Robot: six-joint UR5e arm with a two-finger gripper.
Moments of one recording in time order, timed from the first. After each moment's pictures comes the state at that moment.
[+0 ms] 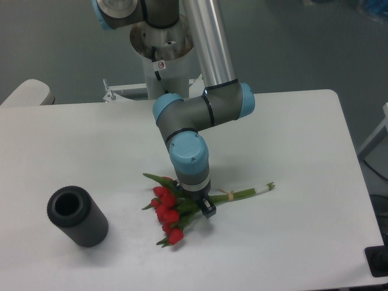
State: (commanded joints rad) arm 2.35 -2.10 -1.72 -0.84 1.66 1.39
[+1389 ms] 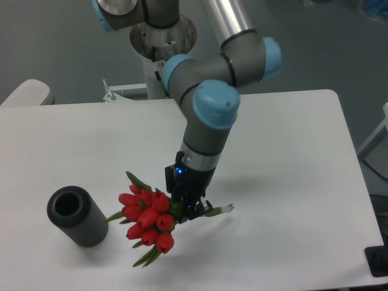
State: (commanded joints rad) arm 2.46 -1.93 -1.52 -0.99 0.93 1.31
